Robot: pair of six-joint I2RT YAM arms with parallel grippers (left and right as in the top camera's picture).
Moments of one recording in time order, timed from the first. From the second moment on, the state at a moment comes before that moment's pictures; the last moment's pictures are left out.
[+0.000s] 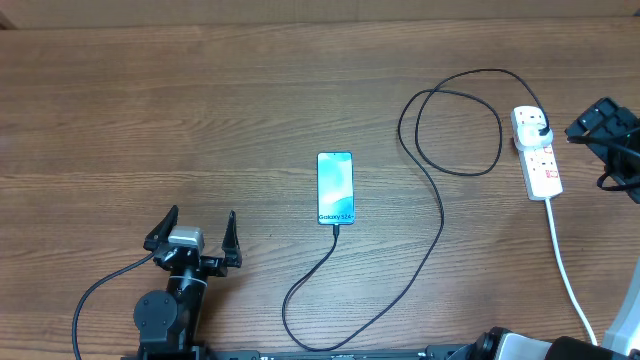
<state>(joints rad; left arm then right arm) 0.03 0.01 0.01 -0.06 0.15 -0.02 -0.40 1.45 1.66 -1.32 0.03 0.43</state>
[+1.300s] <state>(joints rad) 0.03 0.01 0.01 -0.06 0.16 -0.02 -0.02 0.73 0.32 0.15 0.03 0.54</state>
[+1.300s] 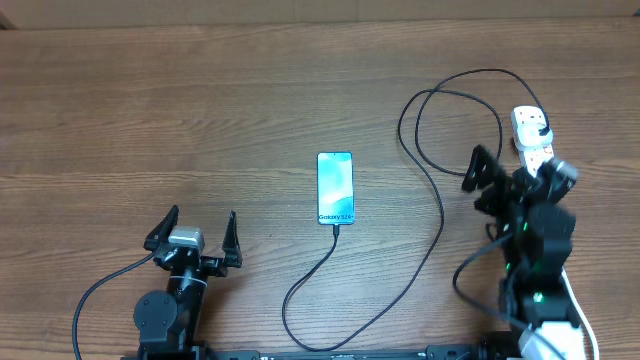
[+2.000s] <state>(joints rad) 0.03 0.01 0.01 -0.06 0.16 -0.02 0.03 0.07 0.02 -0.03 -0.07 0.25</state>
